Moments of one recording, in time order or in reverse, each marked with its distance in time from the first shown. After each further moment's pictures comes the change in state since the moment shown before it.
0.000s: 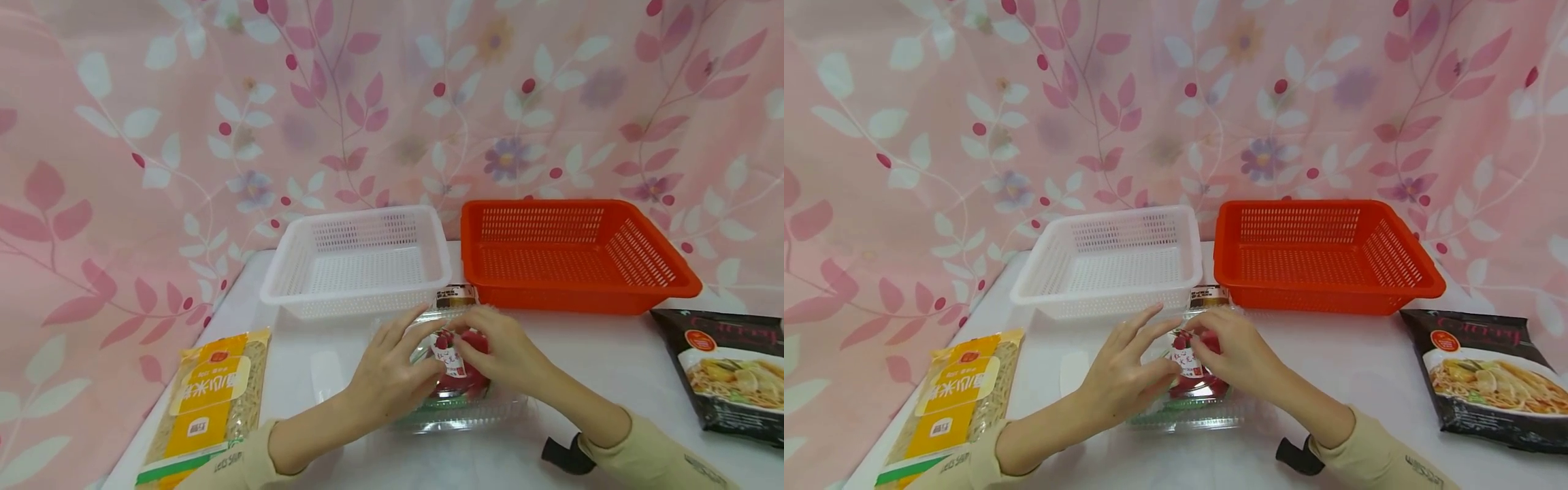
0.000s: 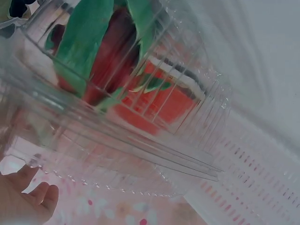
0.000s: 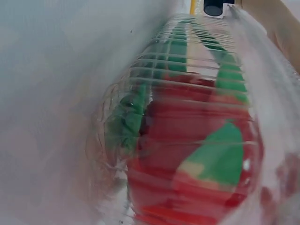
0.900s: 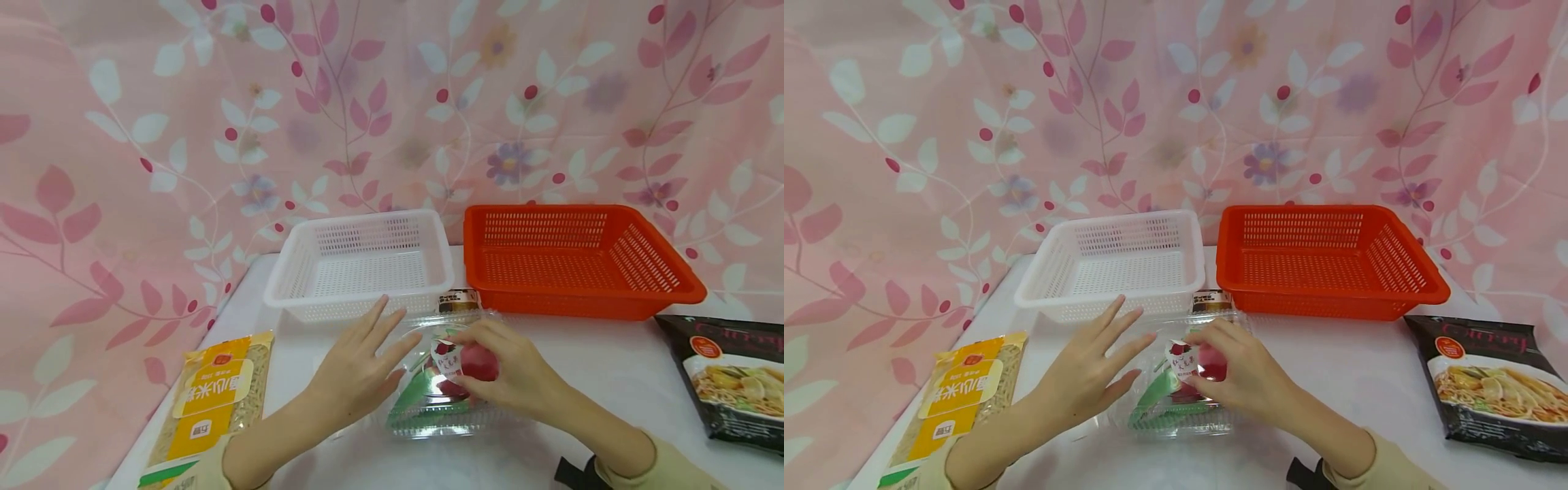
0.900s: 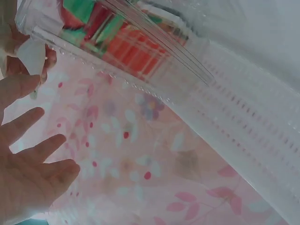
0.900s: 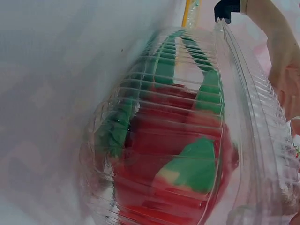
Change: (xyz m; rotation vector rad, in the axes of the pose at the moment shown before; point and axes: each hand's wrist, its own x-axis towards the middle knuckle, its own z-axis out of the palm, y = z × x) left_hand -0.015 -0.020 -0.039 0.097 -0.222 -0.077; right_hand -0.015 -0.014 -0.007 0.056 0.022 -0.066
